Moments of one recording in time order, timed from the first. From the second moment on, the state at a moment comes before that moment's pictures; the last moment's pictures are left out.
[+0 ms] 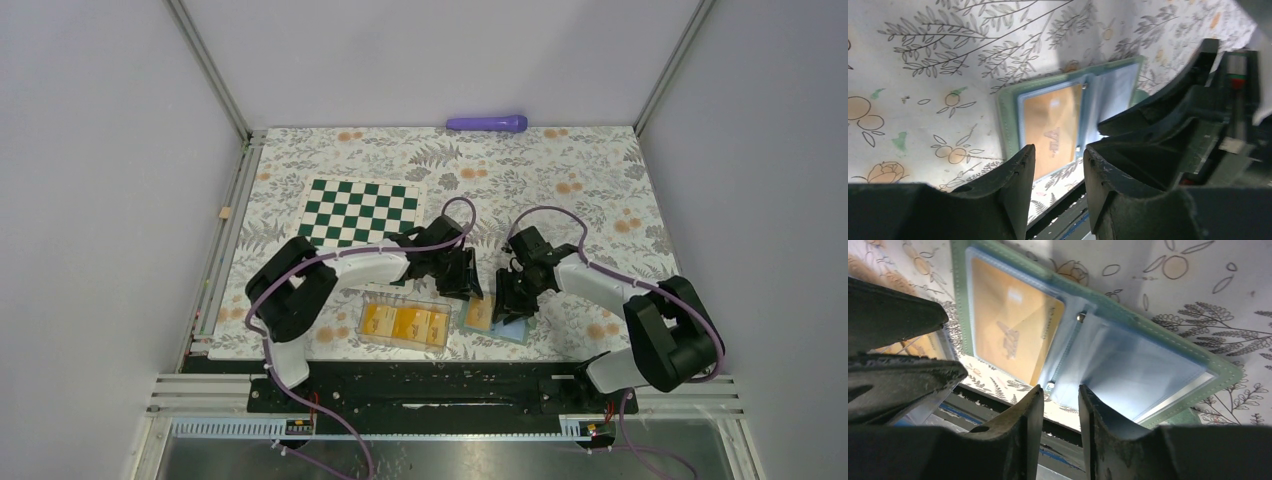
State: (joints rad) left arm -0.88 1.82 1.12 -0.21 0.34 -0.86; right arm 0.49 1.43 0.70 -0.60 -0.34 0.49
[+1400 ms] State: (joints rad) left arm -0.95 1.90 1.28 -0.37 0.27 -0.76; right arm 0.48 1.47 0.70 -0.59 -0.36 0.50
